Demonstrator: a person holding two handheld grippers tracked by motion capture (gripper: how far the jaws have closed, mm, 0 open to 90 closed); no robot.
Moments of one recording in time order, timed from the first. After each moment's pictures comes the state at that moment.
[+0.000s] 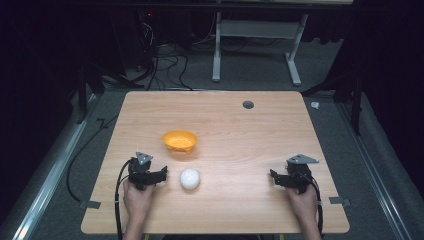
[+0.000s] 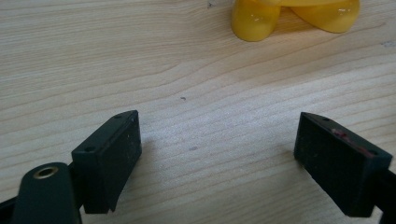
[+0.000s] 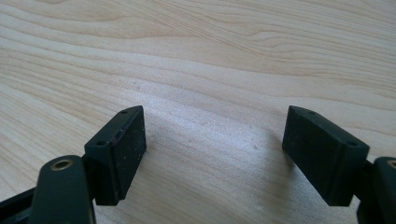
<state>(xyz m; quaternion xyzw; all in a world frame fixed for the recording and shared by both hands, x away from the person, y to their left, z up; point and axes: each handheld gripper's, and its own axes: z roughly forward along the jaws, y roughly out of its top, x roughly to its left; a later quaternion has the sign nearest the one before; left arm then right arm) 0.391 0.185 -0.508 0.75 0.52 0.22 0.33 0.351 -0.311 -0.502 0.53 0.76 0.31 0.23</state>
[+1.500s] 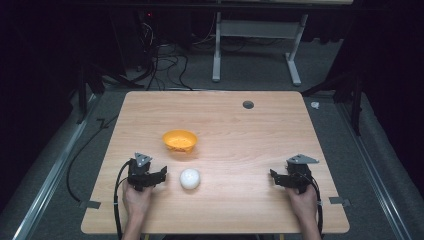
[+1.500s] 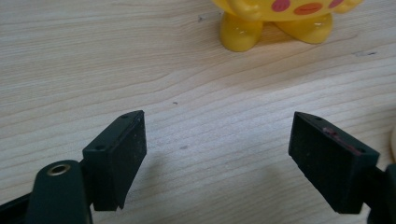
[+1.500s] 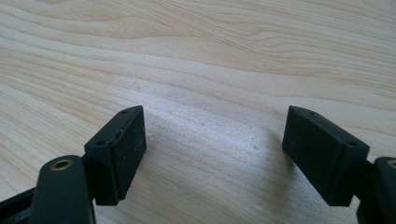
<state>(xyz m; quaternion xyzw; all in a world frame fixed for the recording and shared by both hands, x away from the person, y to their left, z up) 0.380 0.184 -0.499 0.75 0.51 0.22 0.35 0.351 -0.311 -0.502 0.53 0.76 0.31 0.23</state>
